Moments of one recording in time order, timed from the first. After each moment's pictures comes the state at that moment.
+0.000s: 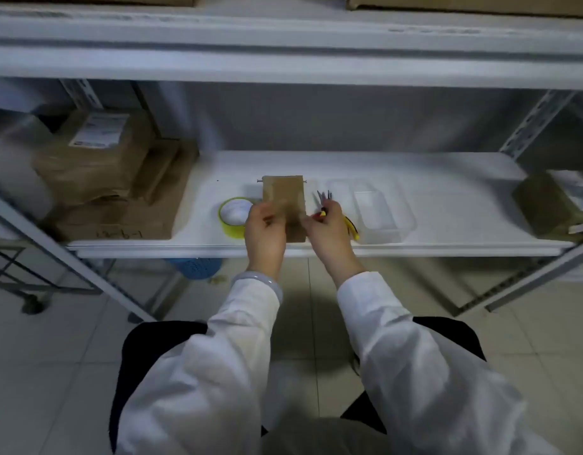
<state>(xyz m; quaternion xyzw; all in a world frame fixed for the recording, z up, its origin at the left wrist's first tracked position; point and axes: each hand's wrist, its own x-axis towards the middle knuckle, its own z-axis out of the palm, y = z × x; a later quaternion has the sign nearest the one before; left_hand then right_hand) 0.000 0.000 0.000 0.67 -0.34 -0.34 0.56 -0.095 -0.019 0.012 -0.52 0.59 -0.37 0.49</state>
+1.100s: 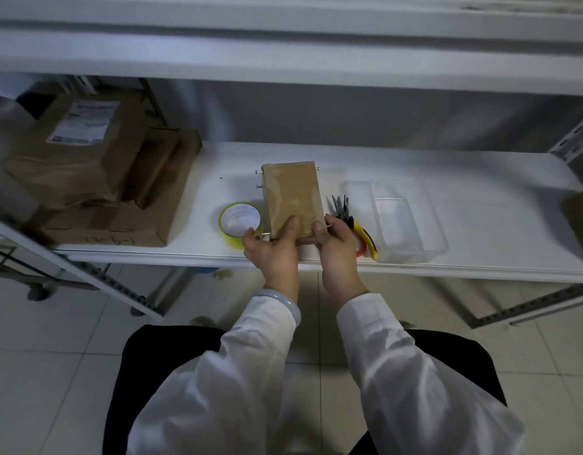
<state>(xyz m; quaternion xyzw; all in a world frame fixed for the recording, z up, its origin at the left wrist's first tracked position) -0.007 -0.050 -0.040 0.68 -0.08 -0.37 0.63 -0.075 -0.063 -0.026 -0.39 0.54 -0.47 0.58</state>
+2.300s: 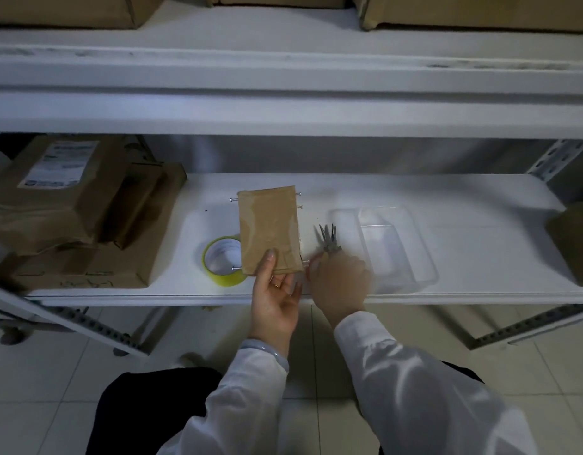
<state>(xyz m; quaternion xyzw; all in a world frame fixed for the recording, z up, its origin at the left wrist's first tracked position) -0.015 -0.044 -0.024 0.39 0.02 -0.62 0.68 -0.097 -0.095 -0.059 -0.68 0.72 0.03 0.08</state>
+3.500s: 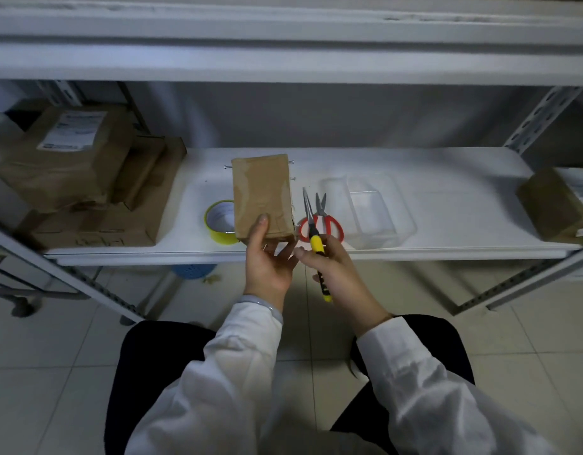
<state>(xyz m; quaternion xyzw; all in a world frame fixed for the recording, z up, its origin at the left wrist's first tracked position) -0.020 -0.006 -0.017 0.36 0.00 -0.62 0.70 -0.129 0.006 0.011 -0.45 0.49 -0.37 0.65</state>
